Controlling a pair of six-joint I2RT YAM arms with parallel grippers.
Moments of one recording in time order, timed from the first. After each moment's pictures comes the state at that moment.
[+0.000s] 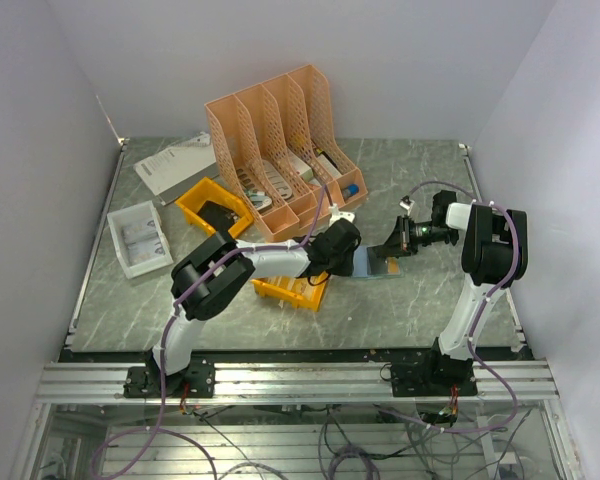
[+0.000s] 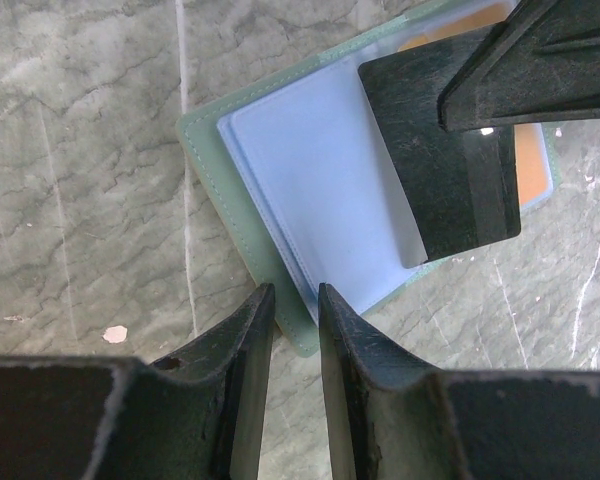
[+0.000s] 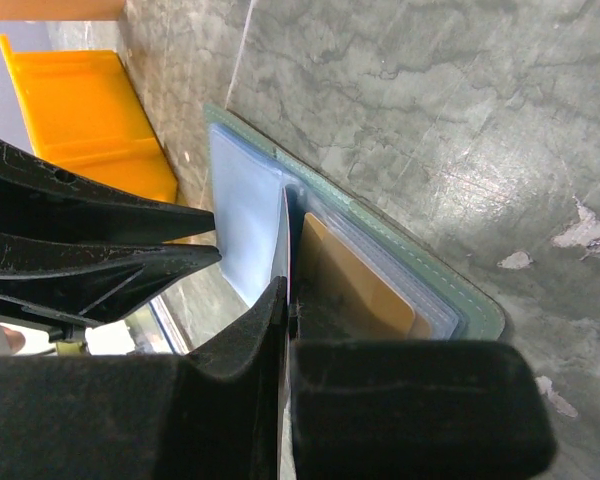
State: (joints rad) left arm -0.98 2.08 1.34 -0.04 -0.12 -0.65; right arm -0.14 2.05 1.18 -0.63 -1.00 -0.20
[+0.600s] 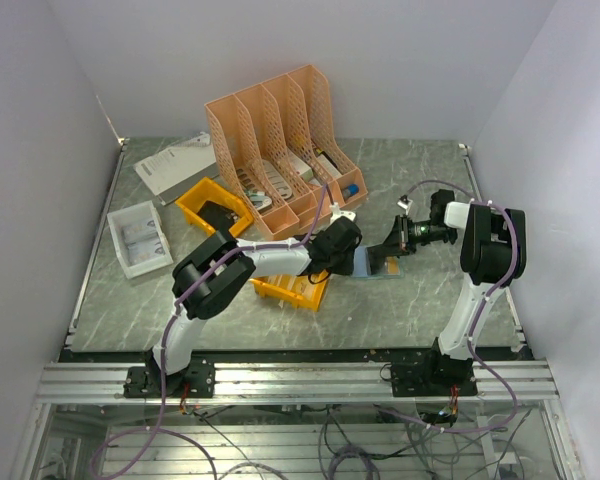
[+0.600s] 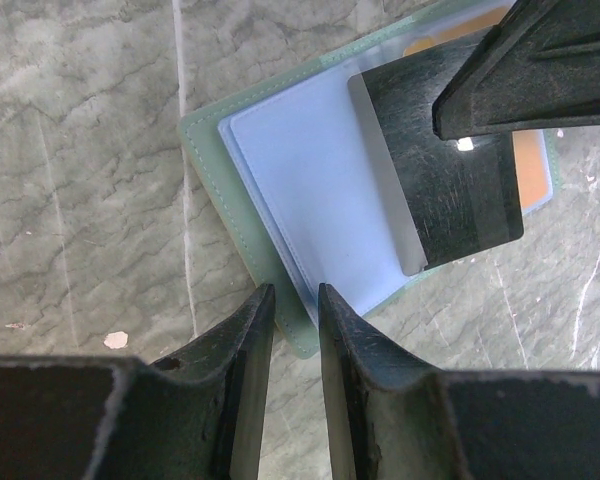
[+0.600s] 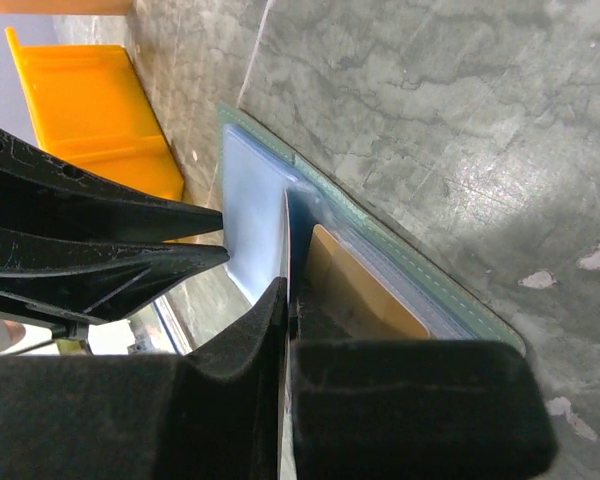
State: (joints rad) left arm -0.98 2.09 1.36 -0.07 -0.10 -0.65; right arm -0.13 2.05 1.19 -0.64 -1.01 -0.22
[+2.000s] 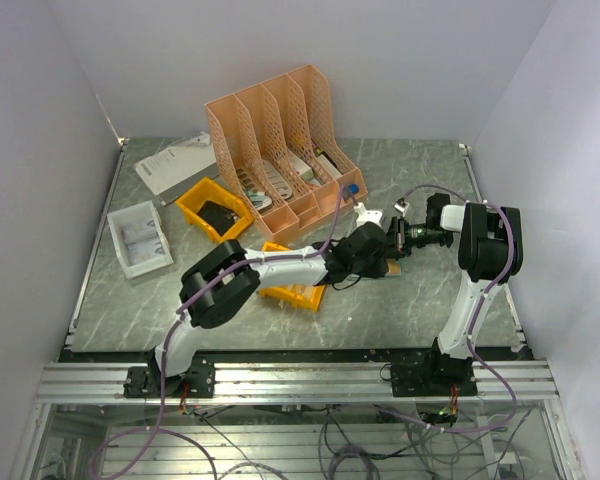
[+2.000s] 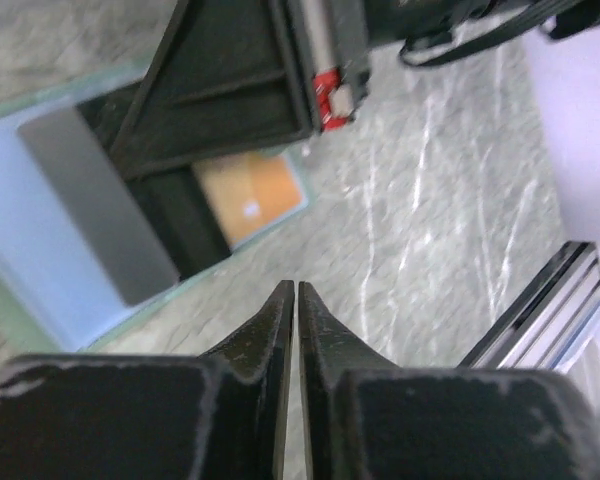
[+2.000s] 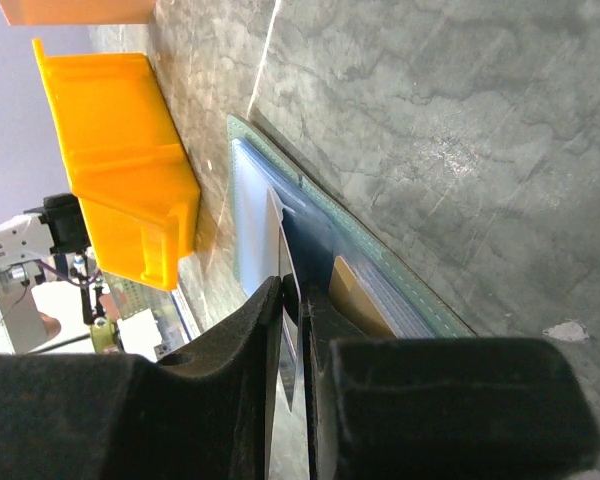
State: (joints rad) left arm -1.09 2.08 1.46 0.01 -0.10 -0.77; right arm -0.12 2.09 1.17 -0.57 -1.07 -0.16
